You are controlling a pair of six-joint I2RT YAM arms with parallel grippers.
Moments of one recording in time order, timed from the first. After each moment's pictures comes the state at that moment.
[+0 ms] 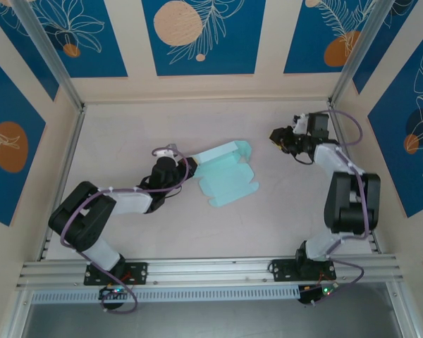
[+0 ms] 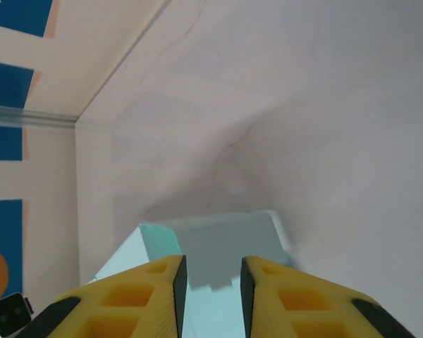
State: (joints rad) left arm -0.61 1.60 0.61 0.64 -0.01 -0.99; right arm -0.08 1.71 1.15 -0.25 -0.73 0.57
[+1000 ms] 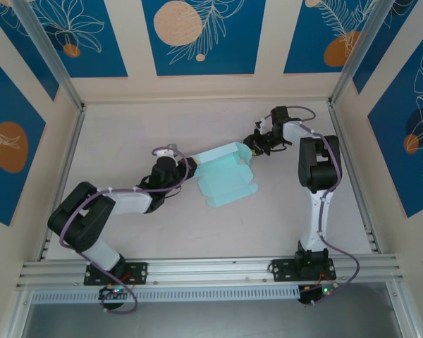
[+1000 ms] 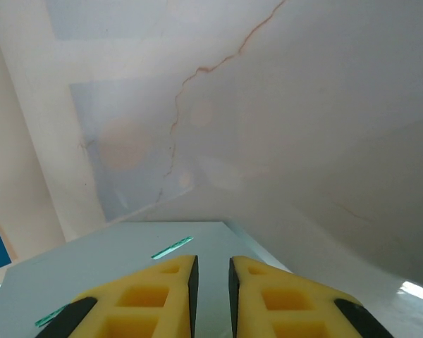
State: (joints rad) left arm -0.61 1.59 0.62 0.62 -0.01 -0.97; right arm 0.10 2.20 1.60 -0.67 -0.80 0.38
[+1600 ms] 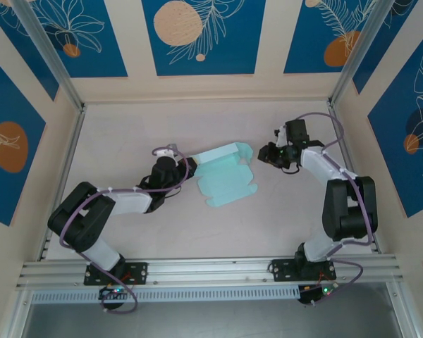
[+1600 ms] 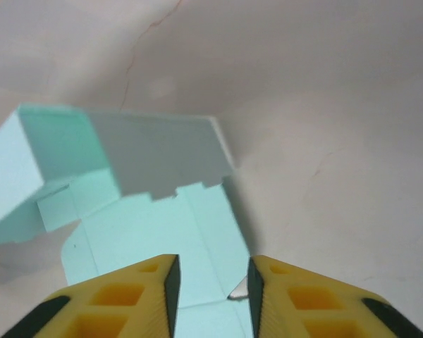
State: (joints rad) left arm -0.61 1.59 0.62 0.62 -0.01 -0.96; right arm 0.12 1.57 1.03 -0.49 -0.40 0.39
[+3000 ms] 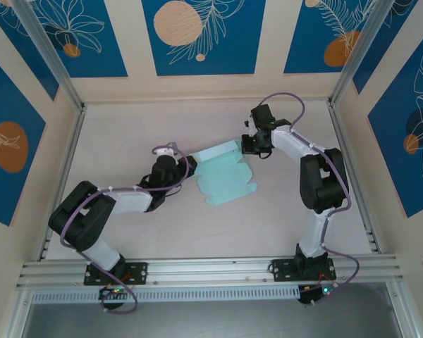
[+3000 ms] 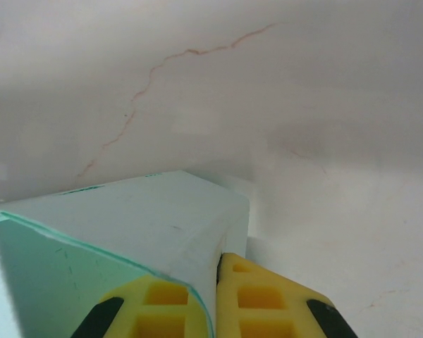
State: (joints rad) left arm -0.60 1.60 0.63 0.63 -0.01 -0.96; right arm 0.29 1.93 1.46 -0.68 -0.18 0.25
